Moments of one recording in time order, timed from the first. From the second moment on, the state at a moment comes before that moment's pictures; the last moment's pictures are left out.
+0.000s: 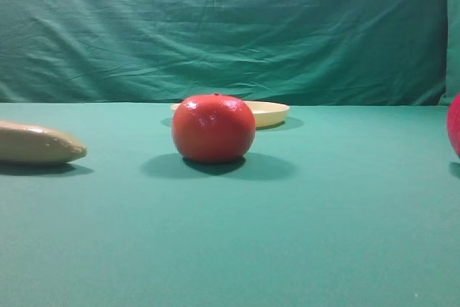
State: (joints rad) left arm -0.07 -0.02 0.02 -0.34 0.32 0.16; right arm 0.18 1.16 -0.79 0.01 0.83 -0.27
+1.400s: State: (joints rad) left arm -0.07 -0.02 0.02 -0.34 0.32 0.16; right arm 0.23 1.57 -0.83 -0.06 0.56 -0.13
